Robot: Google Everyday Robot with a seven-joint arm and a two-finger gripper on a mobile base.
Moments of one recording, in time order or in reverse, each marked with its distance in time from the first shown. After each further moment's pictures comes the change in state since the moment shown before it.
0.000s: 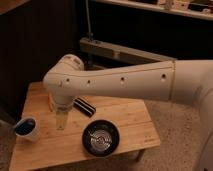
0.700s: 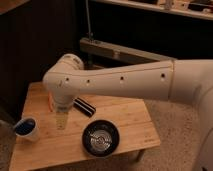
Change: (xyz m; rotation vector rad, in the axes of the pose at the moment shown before) arm 0.003 -0.003 0.001 -0.005 0.019 -0.003
